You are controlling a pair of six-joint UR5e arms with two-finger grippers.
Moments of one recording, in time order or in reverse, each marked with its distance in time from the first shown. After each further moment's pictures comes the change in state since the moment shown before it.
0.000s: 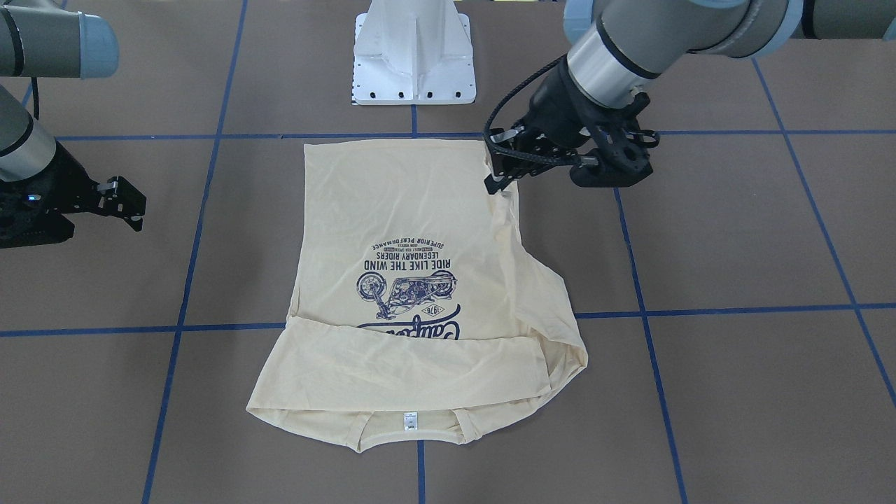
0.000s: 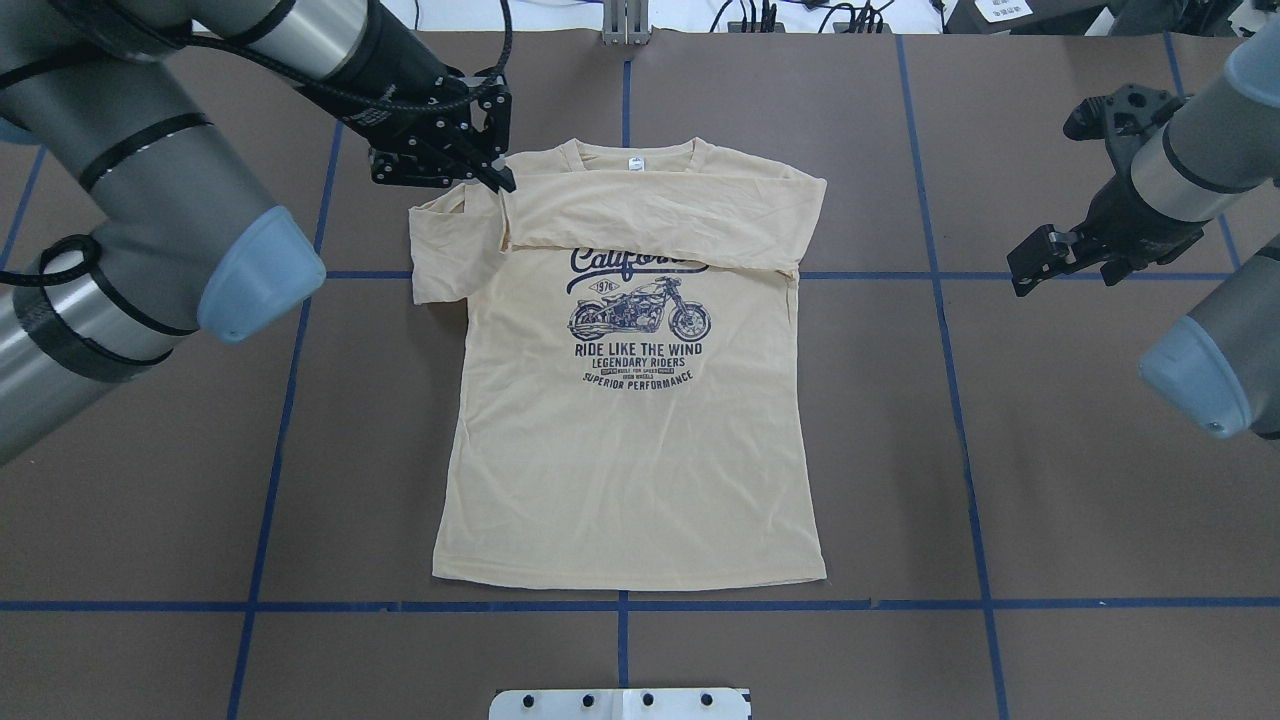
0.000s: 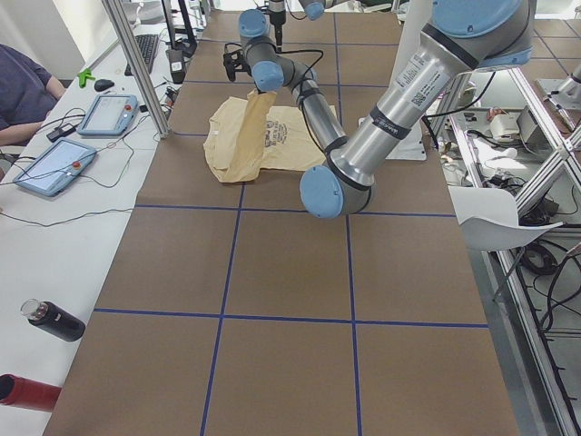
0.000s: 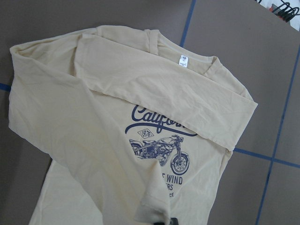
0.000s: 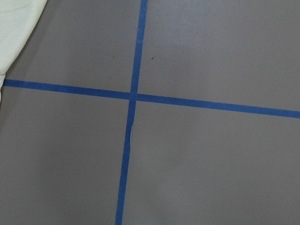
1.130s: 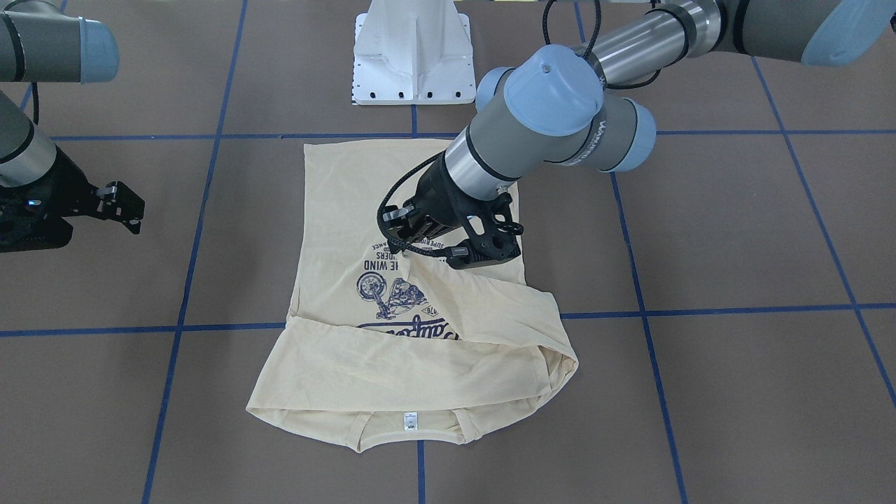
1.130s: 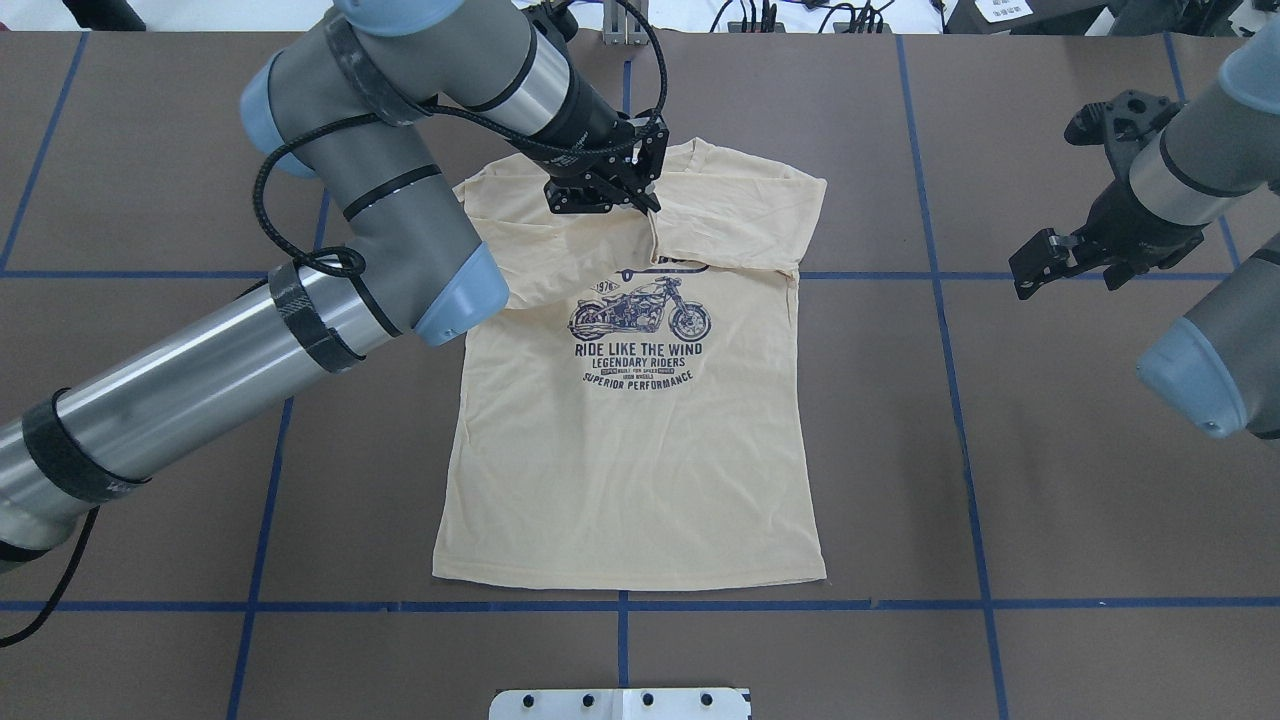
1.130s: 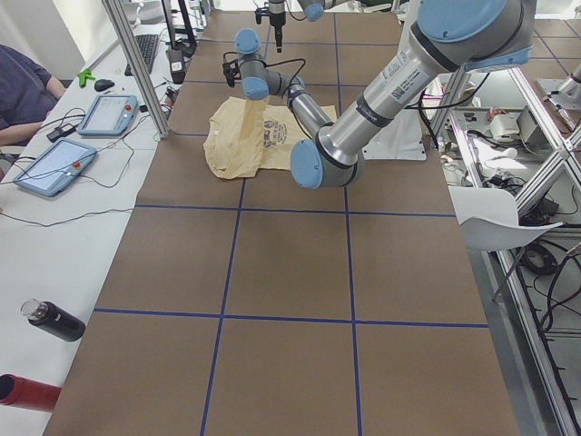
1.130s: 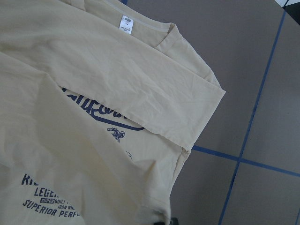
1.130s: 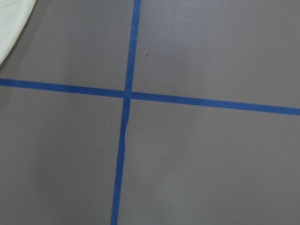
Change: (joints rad) left arm 0.120 -0.176 0.417 -0.367 0.114 -0.158; right arm -0.002 -0.001 -0.018 0.000 -0.003 0.009
